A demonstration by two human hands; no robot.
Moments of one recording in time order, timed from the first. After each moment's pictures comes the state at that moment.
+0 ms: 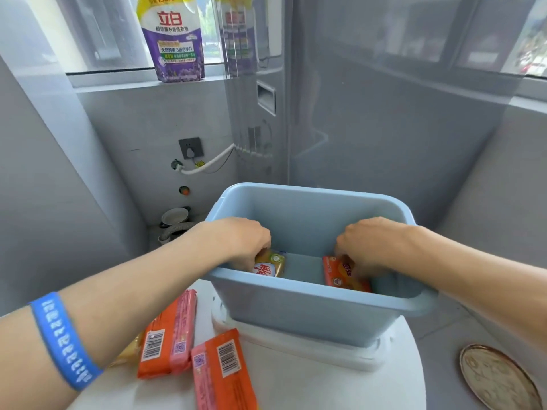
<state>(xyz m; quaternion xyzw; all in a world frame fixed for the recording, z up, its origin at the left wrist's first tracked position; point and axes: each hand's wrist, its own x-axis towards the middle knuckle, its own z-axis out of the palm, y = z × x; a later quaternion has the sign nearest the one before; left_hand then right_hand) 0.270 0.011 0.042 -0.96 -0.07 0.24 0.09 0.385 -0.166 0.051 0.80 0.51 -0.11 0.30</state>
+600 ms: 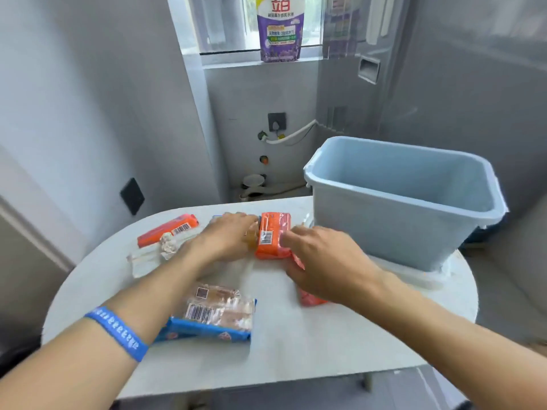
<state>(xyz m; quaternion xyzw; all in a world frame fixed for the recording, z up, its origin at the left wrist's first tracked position) 0.036 0.036 -0.023 -0.94 -0.33 0.05 -0.07 0.143 -0.159 0.013 0.74 0.66 0.01 -0.10</state>
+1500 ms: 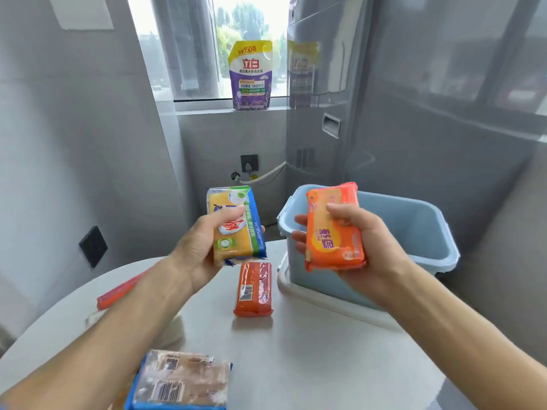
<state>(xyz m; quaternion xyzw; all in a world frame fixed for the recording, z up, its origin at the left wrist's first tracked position) 0.057 0.002 0.072 -0.50 -0.27 -0.24 -0.79 0.207 -0.172 0.083 0.48 0.19 -0.46 -0.73</state>
